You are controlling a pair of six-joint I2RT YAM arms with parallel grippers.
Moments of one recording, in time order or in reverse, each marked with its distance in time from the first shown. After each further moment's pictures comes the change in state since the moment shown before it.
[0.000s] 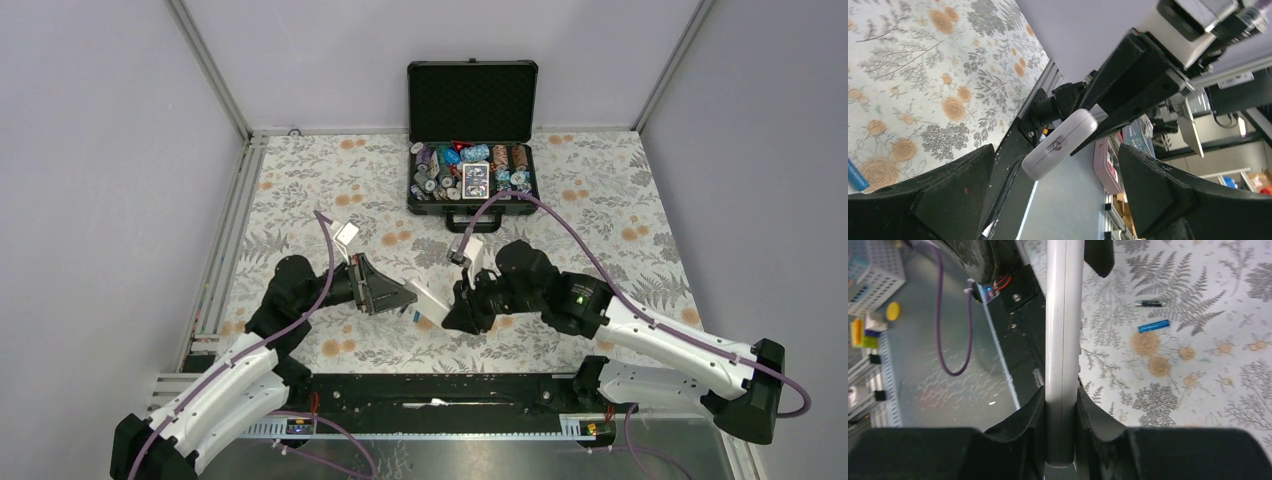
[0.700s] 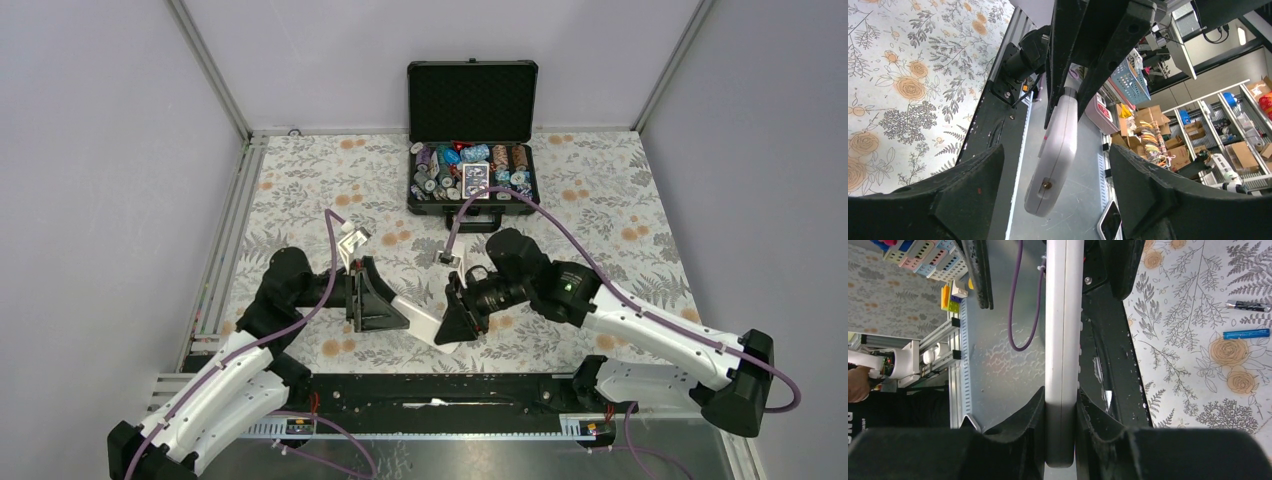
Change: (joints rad) left arm 0.000 -0.019 0.124 -0.156 0.294 0.166; right arm -0.045 0.074 0.071 -0.013 -0.364 0.045
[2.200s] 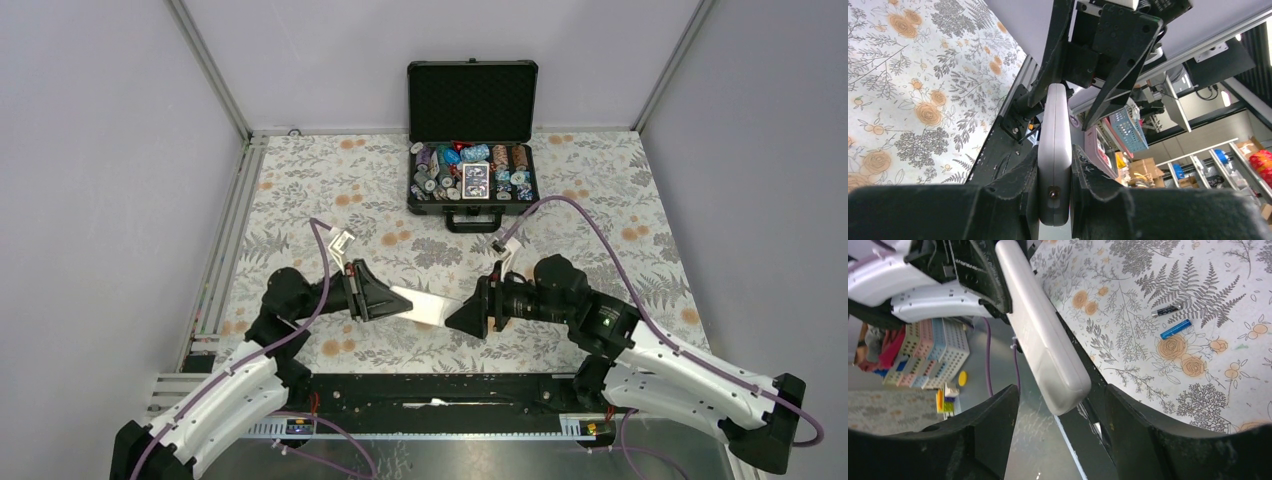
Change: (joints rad) left arm -0.011 -0.051 -0.167 0.265 -0.197 -0.179; right arm -0.020 -0.296 -0.253 0.195 0.351 0.315
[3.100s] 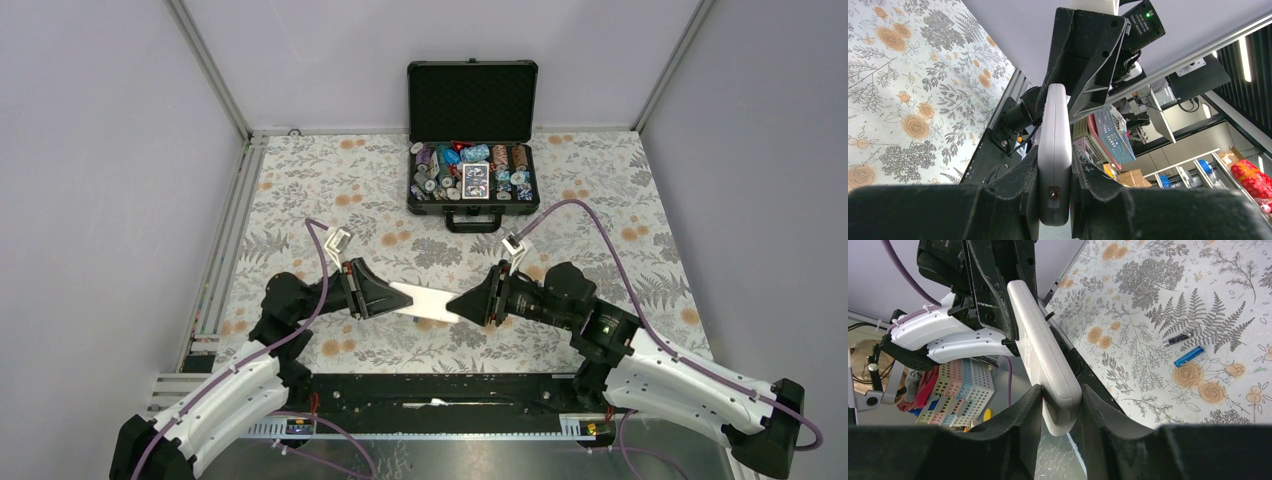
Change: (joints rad) left arm 0.000 0.024 -0.056 0.193 -0.035 -0.129; right arm 0.000 -0.061 -0.114 0.217 0.104 0.166
